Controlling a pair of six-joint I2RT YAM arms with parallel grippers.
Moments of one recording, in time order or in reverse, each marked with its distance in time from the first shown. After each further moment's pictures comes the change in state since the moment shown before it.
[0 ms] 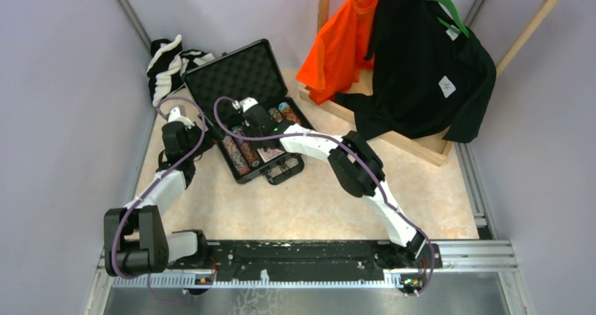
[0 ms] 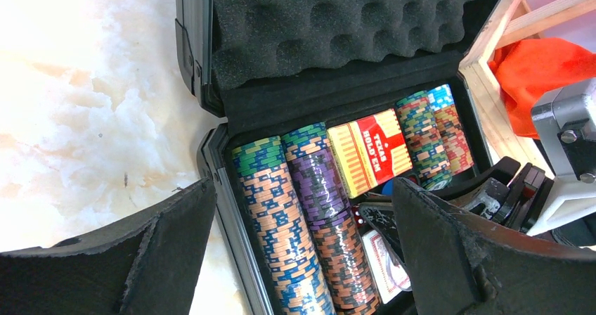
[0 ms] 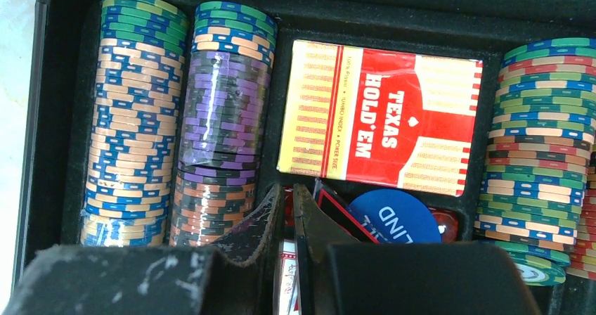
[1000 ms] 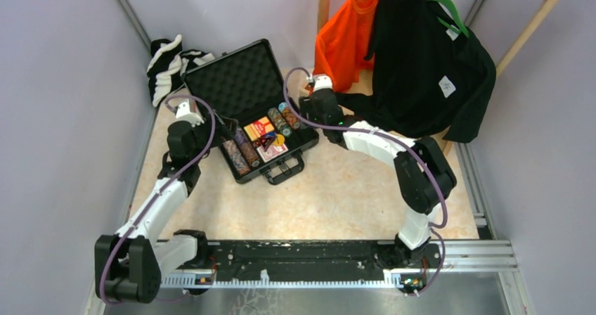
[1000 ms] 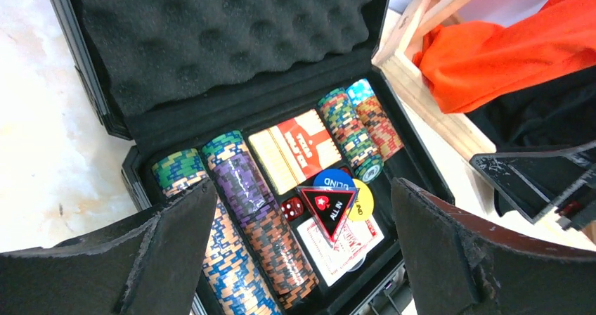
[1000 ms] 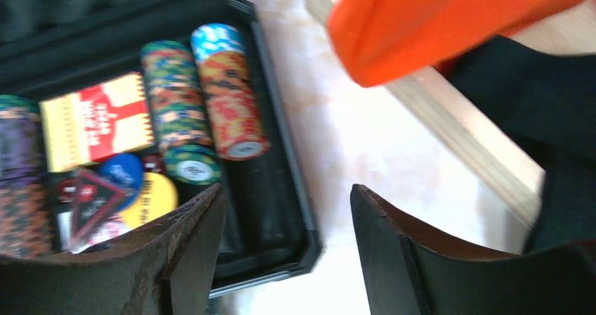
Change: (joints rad) left arm -0.173 -0.166 0.023 -0.062 -0.072 0.039; right arm -0.242 -0.571 -0.641 0.281 0.121 0.077
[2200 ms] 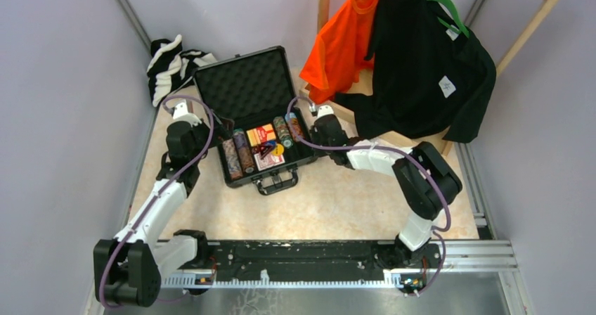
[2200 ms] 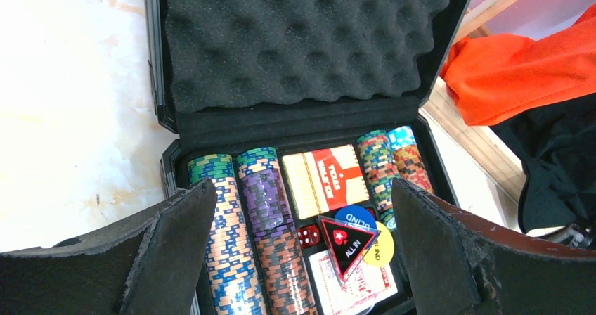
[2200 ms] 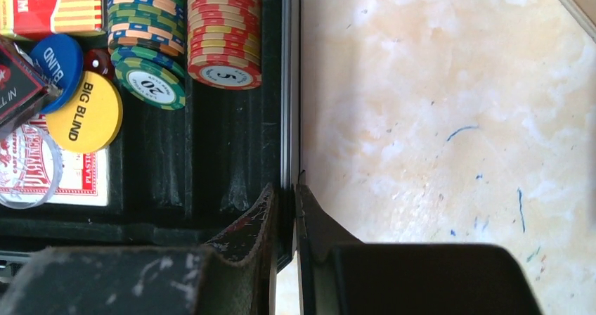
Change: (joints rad) left arm 0.000 -0.035 0.013 -0.051 -0.077 0.018; right arm -0.016 -0.039 -0.269 0.033 -0.128 0.048
